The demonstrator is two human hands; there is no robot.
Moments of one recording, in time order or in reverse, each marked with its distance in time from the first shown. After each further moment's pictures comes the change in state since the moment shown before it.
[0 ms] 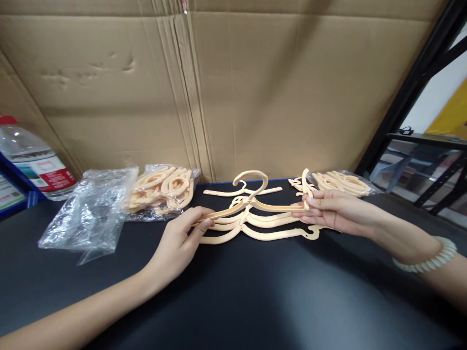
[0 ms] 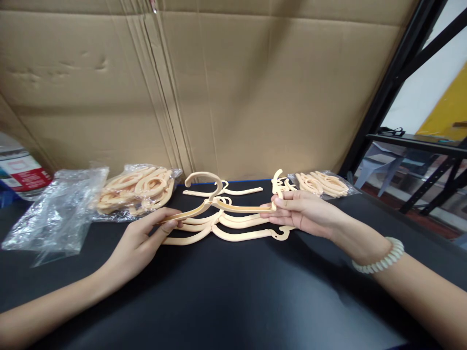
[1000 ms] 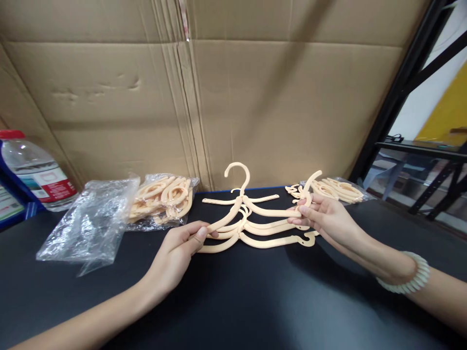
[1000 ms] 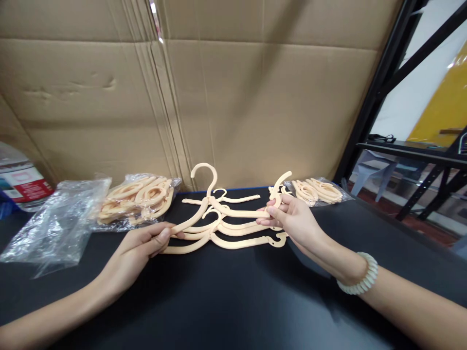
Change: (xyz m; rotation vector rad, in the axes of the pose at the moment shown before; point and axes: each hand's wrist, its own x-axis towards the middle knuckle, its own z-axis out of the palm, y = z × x) left_hand -0.003 0.013 -0.007 -0.138 -0.129 -0.199; right_hand 0.001 0.017 0.031 -0.090 0.262 -0.391
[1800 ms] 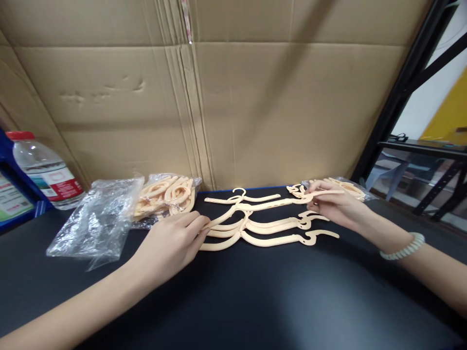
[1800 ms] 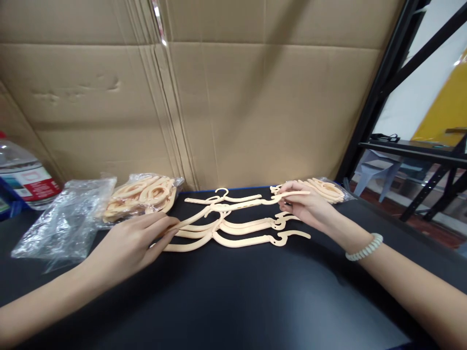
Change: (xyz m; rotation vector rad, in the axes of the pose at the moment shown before) left_hand 0.006 -0.001 -0.024 0.897 0.036 0.573; right_hand 0.030 -0.010 -0.044 0.051 -0.173 -0.023
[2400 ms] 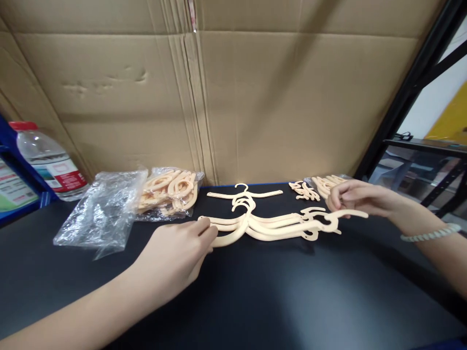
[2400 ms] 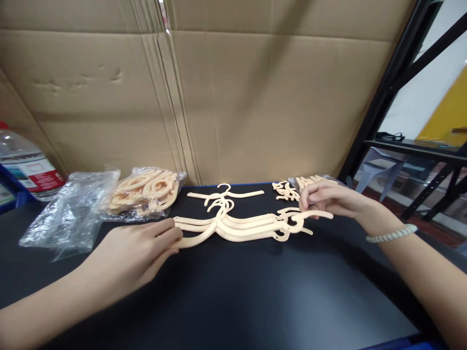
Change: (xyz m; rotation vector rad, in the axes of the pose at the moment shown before) left_hand -0.008 0.025 -0.018 0.128 -0.263 0.017; right_hand -0.016 -0.041 -0.037 -0.396 -0.307 0.208
